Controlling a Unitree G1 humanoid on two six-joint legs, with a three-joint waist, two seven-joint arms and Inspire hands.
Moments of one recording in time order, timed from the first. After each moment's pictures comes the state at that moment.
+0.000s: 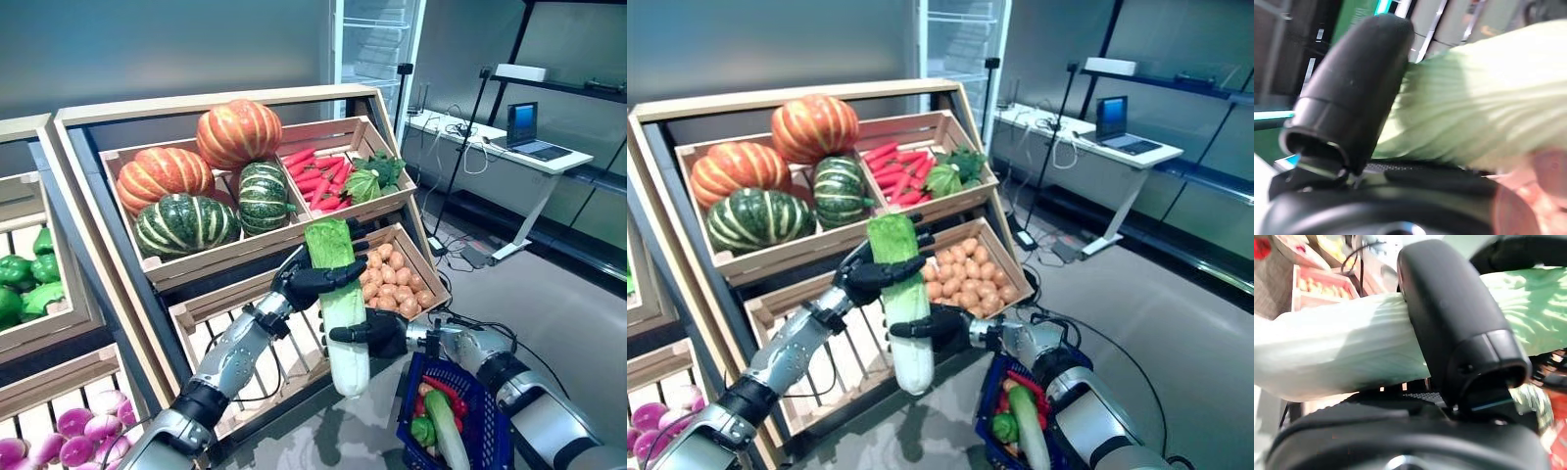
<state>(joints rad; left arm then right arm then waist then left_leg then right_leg) -0.34 0.43 -0.41 0.36 -1.02 -0.05 -0.41 -0.57 -0.42 0.51 0.87 0.90 0.44 0.93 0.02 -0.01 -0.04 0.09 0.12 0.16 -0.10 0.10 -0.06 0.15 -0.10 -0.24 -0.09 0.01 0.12</state>
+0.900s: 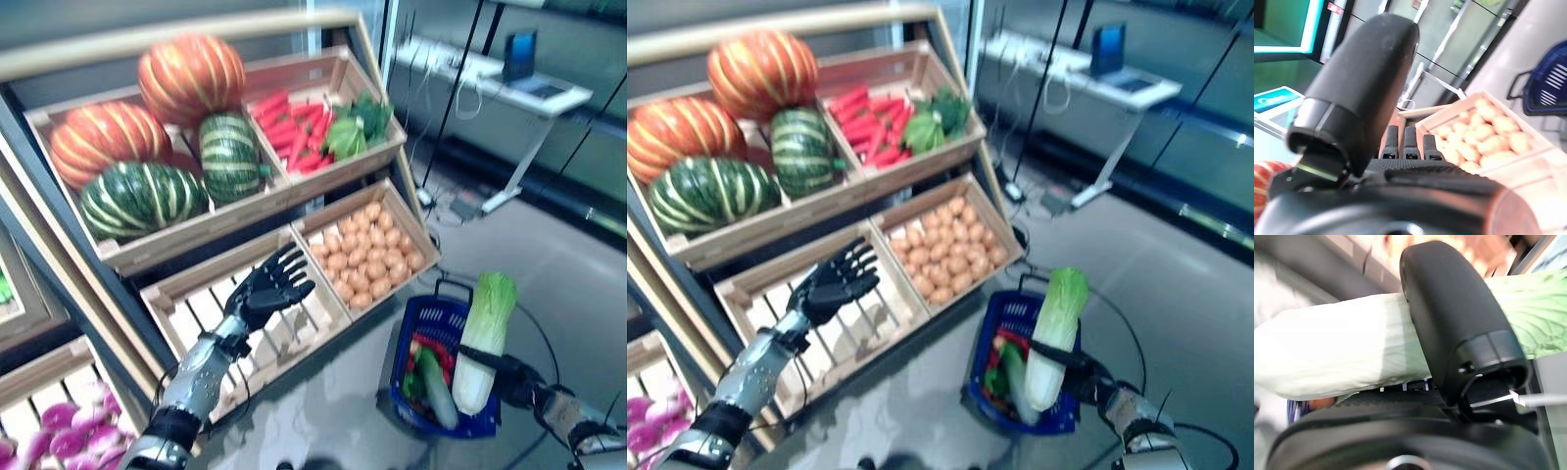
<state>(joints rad) -0.36 0.46 -0.24 0.53 -0.92 -0.17 -0.40 -0.43 -0.62 0.08 1.21 0.88 0.17 0.31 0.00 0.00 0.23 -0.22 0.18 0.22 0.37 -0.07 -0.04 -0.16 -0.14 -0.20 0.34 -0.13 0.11</state>
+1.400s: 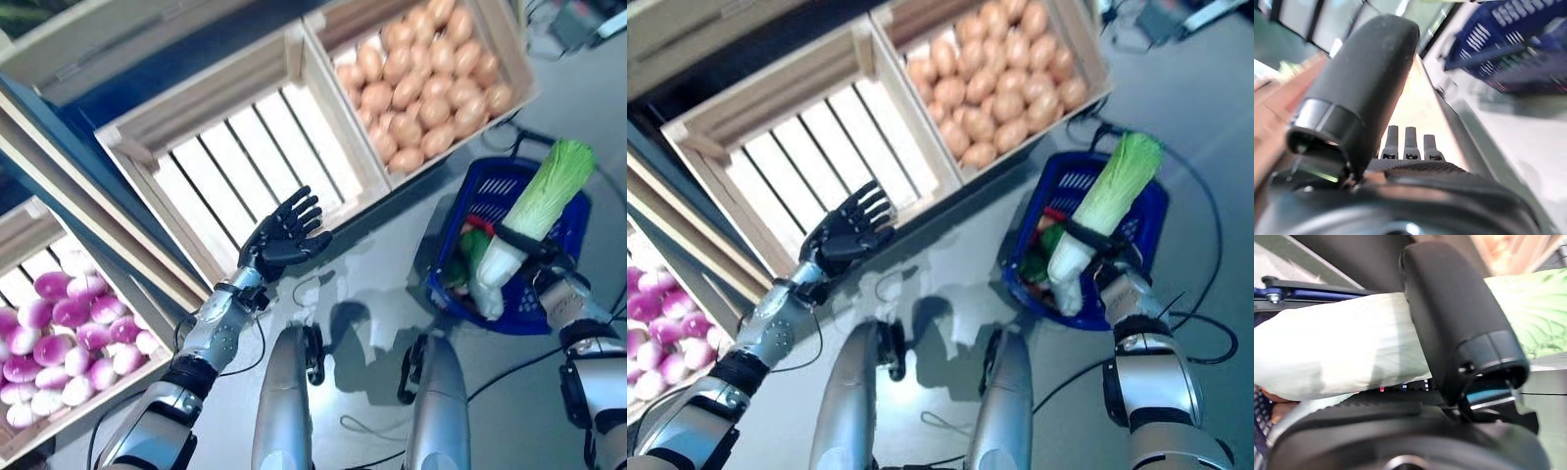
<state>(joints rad) -0.48 0.47 -0.35 0.55 -1.01 -0.27 -0.32 -0.83 -0.66 0.04 1.22 0.95 0.05 -0.01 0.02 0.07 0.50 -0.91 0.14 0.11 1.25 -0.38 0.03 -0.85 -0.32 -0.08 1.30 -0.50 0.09</state>
